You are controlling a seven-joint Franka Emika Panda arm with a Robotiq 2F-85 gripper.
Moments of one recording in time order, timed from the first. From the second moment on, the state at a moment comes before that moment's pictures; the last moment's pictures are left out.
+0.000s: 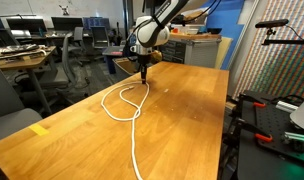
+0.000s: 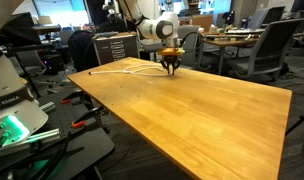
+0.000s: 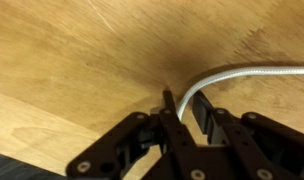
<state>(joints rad) -0.08 0.94 0.09 -1.39 -0.10 2.36 -0.57</state>
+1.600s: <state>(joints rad) 0.11 0.89 0.26 -1.34 0.00 2.19 -0.43</state>
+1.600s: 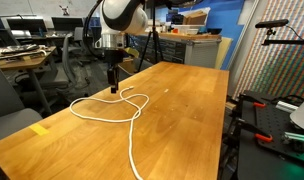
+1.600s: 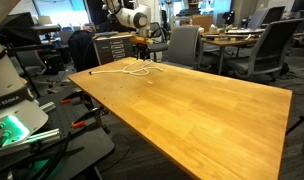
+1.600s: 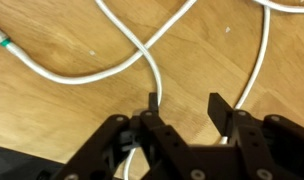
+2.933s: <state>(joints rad) 0.07 0.92 0.13 -1.35 -0.17 2.21 -0.54</state>
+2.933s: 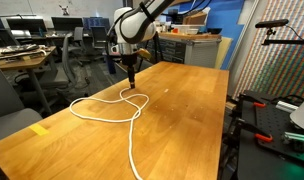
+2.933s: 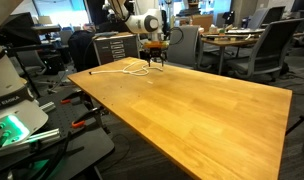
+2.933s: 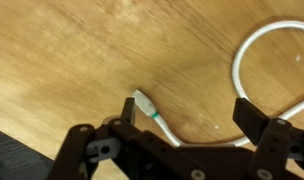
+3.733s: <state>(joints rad) 0.06 1.00 0.11 -1.27 -0.21 2.26 -0.63</state>
